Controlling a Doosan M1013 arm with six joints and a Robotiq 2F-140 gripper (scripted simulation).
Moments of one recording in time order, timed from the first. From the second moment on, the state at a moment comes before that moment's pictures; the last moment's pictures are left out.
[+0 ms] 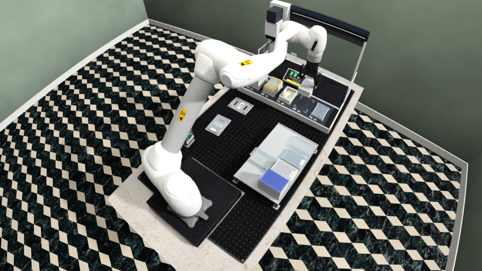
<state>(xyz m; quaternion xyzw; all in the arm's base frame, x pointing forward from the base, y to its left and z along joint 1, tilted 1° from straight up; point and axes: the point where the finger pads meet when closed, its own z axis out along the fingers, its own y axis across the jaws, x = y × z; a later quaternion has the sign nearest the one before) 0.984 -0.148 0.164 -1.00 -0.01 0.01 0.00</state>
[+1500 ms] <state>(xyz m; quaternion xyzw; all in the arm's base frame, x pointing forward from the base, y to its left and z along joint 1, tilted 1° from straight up) 0.985 -0.148 0.232 -1.00 -0.01 0.01 0.00</state>
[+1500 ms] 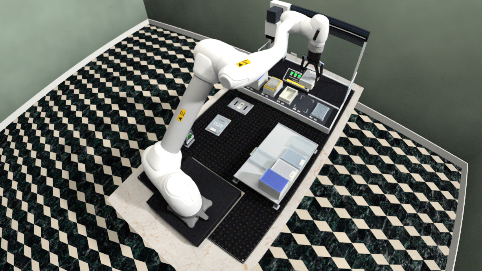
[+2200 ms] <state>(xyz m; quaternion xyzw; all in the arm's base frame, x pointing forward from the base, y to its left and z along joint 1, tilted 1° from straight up) 0.985 -0.148 0.261 -1.00 -0.01 0.00 0.00</state>
